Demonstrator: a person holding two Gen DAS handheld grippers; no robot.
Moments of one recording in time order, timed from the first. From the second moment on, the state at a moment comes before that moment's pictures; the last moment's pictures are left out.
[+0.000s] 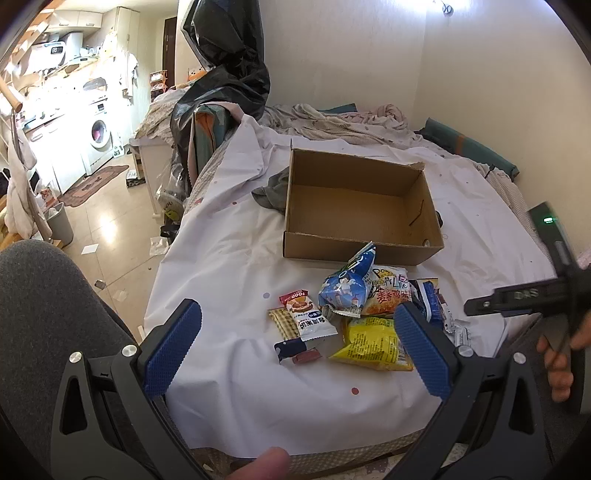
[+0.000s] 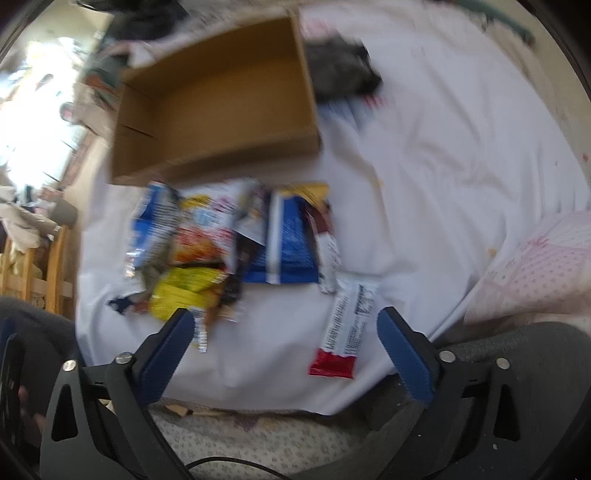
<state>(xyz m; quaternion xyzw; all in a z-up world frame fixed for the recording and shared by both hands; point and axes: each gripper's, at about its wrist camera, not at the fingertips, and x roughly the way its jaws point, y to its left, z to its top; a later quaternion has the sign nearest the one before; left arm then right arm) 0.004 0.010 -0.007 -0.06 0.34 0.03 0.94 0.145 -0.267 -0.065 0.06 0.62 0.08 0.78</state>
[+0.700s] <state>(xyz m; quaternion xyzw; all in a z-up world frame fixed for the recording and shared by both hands) 0.019 0.027 -0.011 -0.10 0.37 0.04 0.92 0.164 -0.268 -0.160 -0.02 0.73 0.00 0.69</state>
